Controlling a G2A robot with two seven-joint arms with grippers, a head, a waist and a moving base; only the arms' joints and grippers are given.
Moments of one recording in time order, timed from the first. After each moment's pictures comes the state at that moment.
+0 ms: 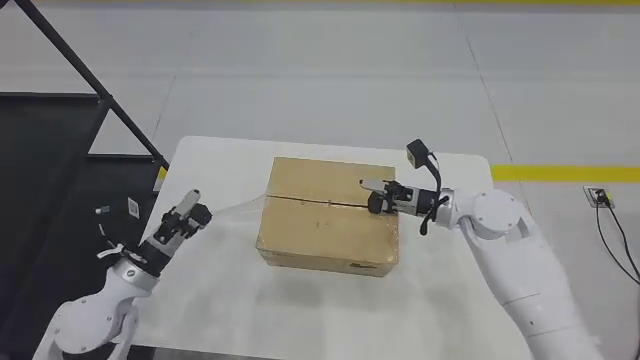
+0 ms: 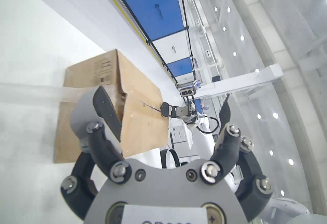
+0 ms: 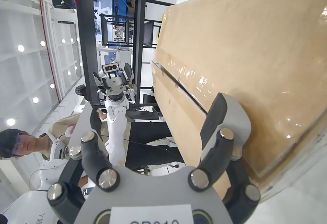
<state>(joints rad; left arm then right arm) 1.39 -1.04 -1.68 -1.72 -0.26 -0.24 -0.48 -0.65 -1.23 1.19 -1.13 0.16 -0.14 1.04</state>
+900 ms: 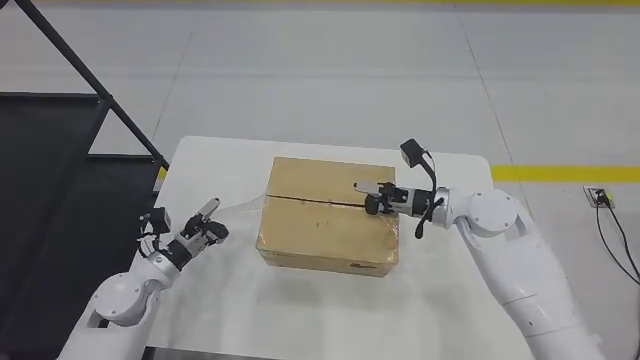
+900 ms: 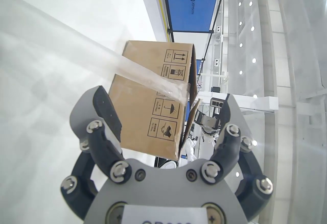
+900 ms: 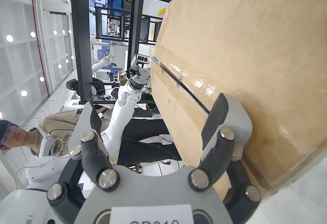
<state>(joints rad) 1.10 -1.08 -1.44 -1.25 -0.35 -0.16 -0.59 -0.64 -1.22 1.15 -1.16 0.14 -0.15 1.04</state>
